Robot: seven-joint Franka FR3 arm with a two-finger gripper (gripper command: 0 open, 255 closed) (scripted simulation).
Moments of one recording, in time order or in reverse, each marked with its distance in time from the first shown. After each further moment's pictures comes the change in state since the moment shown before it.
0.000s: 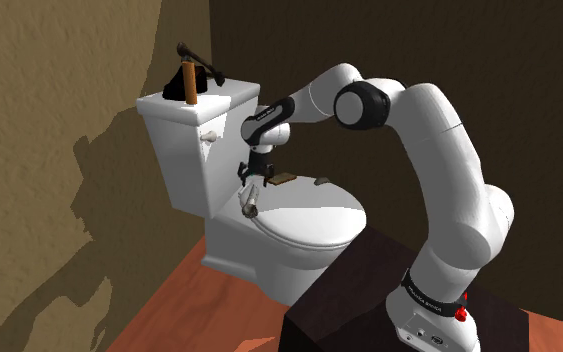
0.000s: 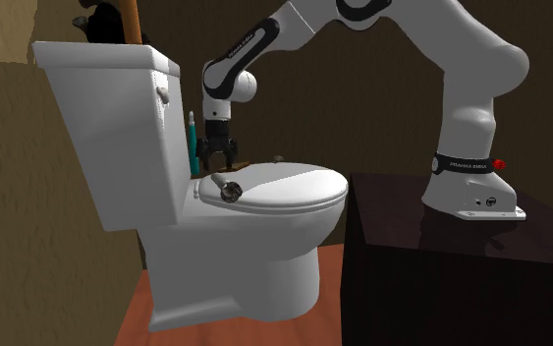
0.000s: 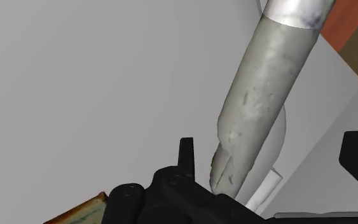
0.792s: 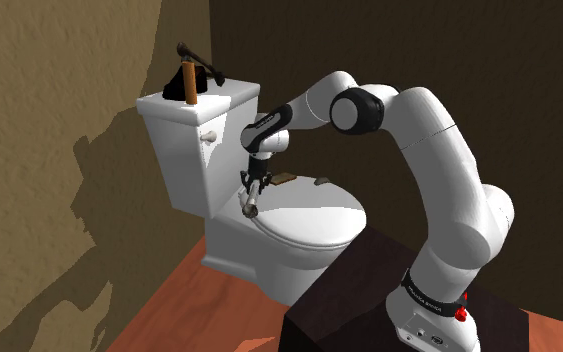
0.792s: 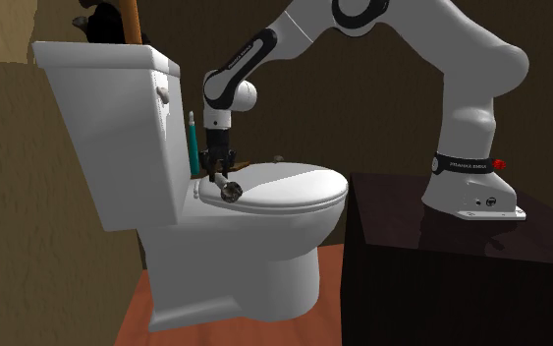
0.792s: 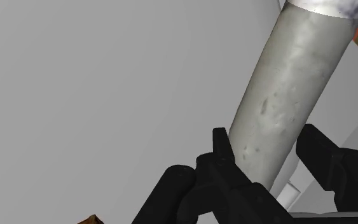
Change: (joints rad) arm -0.004 0.053 0.004 0.014 0.006 0.042 -0.010
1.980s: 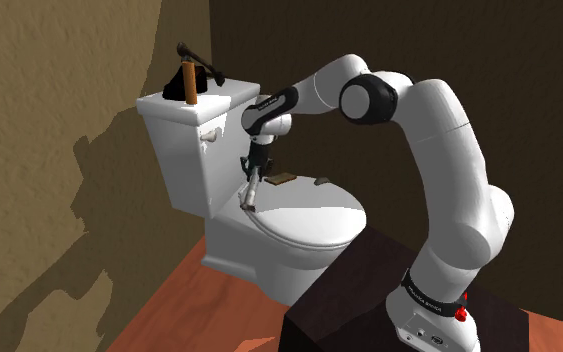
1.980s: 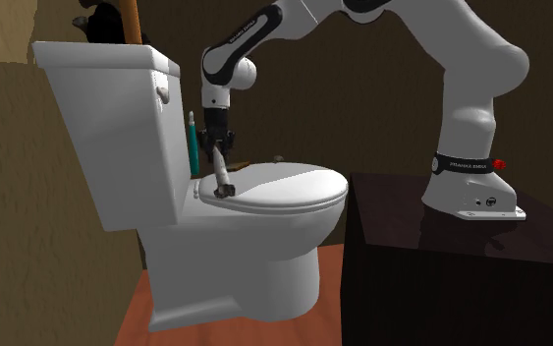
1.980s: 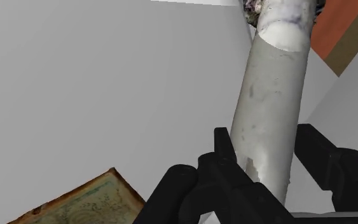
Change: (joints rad) arm 0.006 -0.113 -0.009 -0.013 -0.013 -0.101 0.022
